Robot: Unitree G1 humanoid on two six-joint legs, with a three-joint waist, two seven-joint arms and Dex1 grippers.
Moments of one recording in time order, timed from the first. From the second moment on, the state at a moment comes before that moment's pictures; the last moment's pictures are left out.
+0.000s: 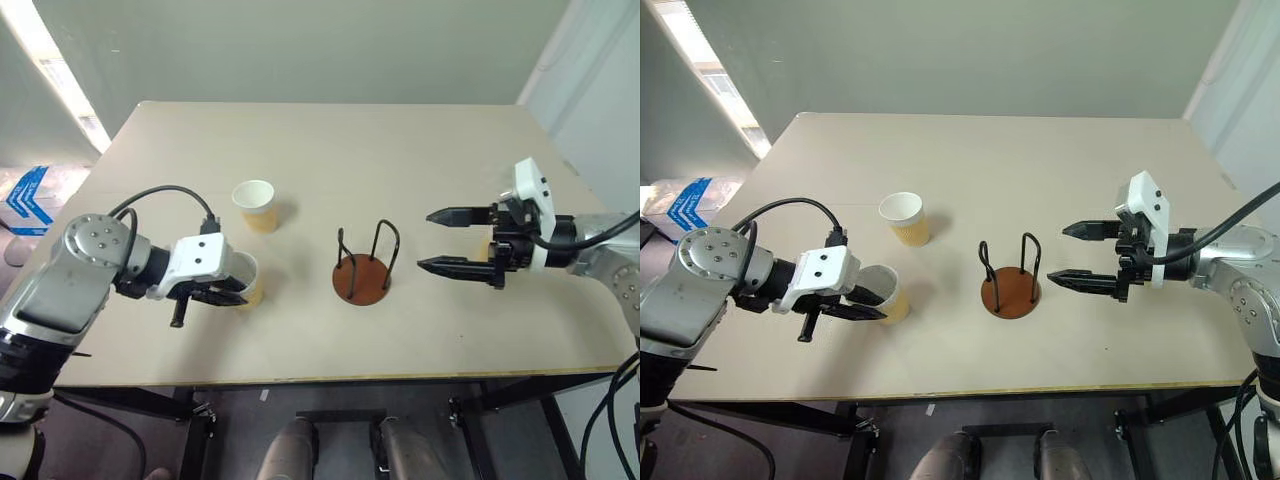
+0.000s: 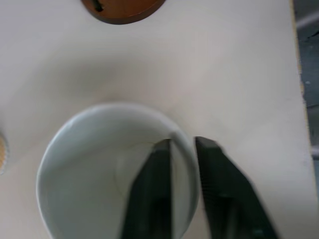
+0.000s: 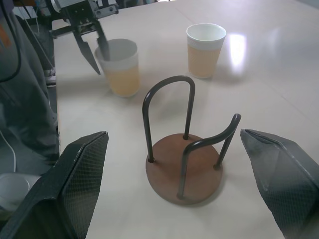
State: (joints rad) left arm -0.49 1.12 -0.15 -0.11 -0.21 0.35 -1.43; right arm -0.53 -0.90 -0.07 -0.33 0.70 0.78 1.05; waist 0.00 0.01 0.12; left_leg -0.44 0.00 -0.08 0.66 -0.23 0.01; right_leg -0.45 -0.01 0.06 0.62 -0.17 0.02
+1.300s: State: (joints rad) left arm -1.22 0.96 -0.34 0.16 -0.53 0.47 -1.57; right arm -0.38 -0.92 -0.20 -0.42 0.84 0.75 1.07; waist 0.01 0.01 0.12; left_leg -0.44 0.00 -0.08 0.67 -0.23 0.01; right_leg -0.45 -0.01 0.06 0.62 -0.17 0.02
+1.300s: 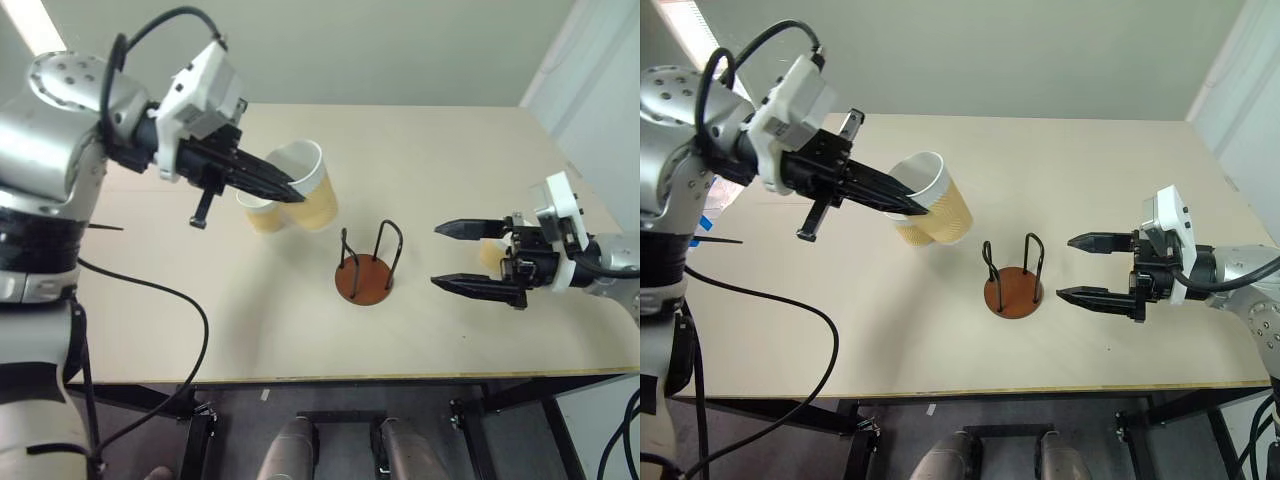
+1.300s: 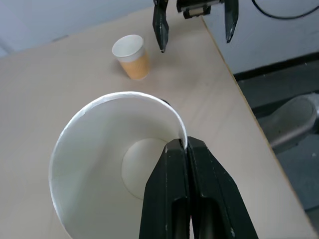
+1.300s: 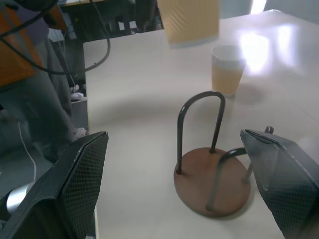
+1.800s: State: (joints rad) left arm -1.44 0.76 -0.64 0.48 -0.57 0.17 -1.57; right arm -0.21 -0.92 -0.33 -0.58 0.93 0.78 0.93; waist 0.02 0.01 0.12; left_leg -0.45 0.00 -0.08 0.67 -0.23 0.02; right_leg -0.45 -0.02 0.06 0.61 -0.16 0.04
